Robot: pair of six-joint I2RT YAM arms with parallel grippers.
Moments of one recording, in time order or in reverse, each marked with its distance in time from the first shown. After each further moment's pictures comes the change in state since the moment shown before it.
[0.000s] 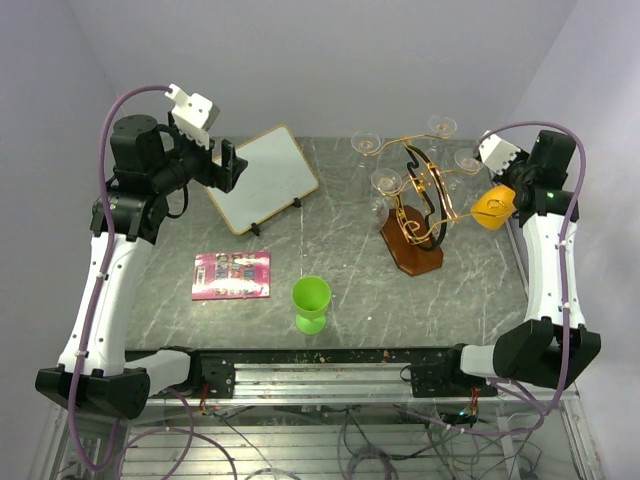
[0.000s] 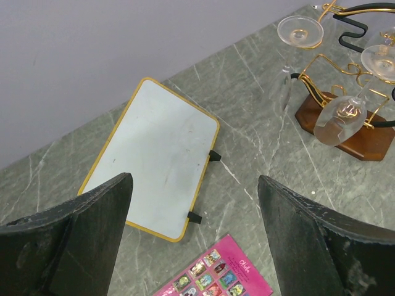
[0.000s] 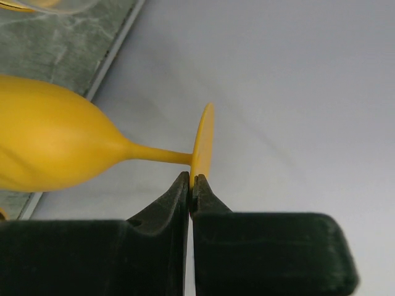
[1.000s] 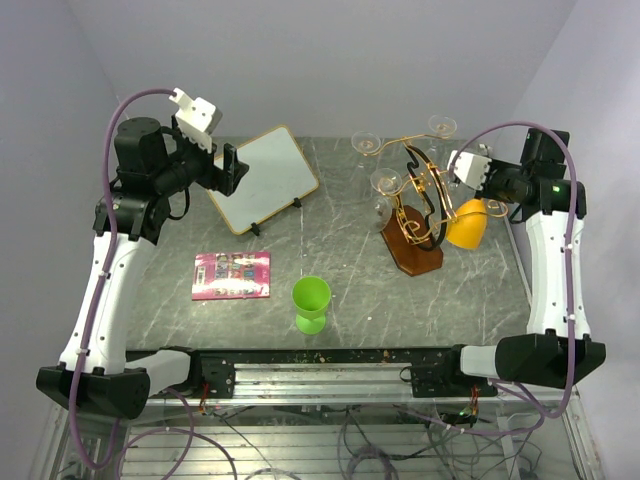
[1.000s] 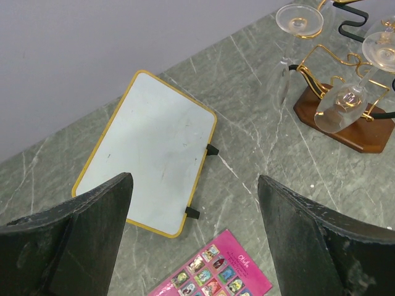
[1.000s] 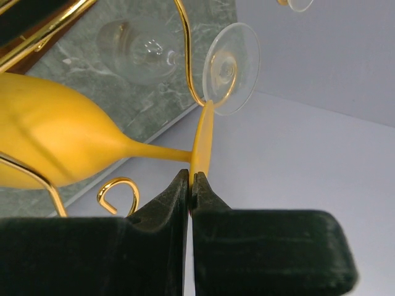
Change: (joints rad) left arm 0.000 -0.001 -0.026 0.001 0.015 0.011; right arm 0.082 -0.001 0.175 -0.417 -0.335 -0.219
